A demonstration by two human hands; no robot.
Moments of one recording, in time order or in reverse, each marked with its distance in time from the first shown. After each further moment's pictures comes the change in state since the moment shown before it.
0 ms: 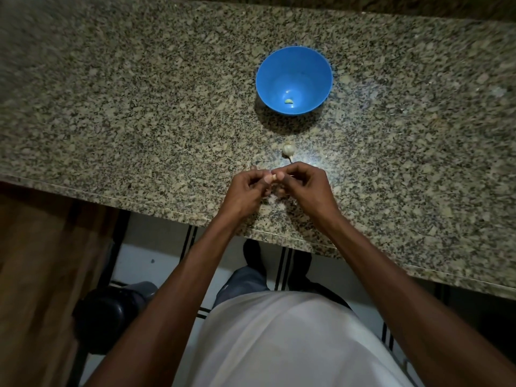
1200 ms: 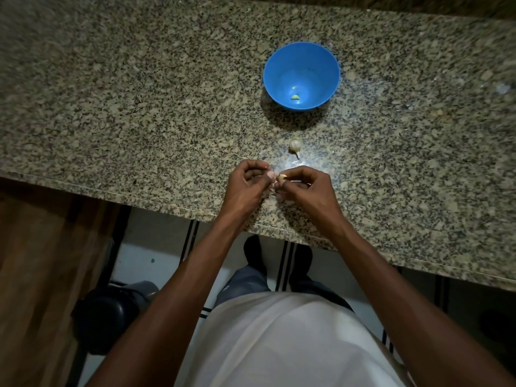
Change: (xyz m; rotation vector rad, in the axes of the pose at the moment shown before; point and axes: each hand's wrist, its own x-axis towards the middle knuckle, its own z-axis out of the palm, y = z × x) left_hand -0.012 0.000 -0.008 -0.130 0.154 0.045; right_hand -0.018 0.001 0.013 0.020 0.035 0.087
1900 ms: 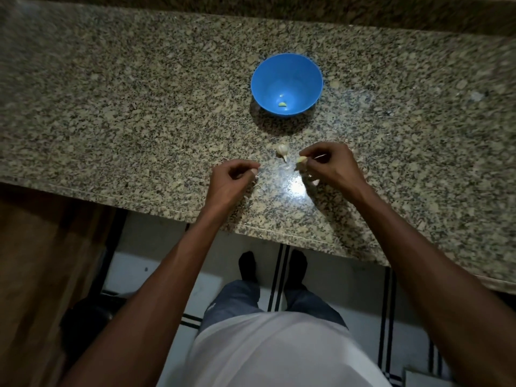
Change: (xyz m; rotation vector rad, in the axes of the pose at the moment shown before) left_hand 0.008 0.005 -0.005 0.188 -0.007 0.204; right_hand 0.047 -0.023 -0.080 -0.434 0.015 -0.176
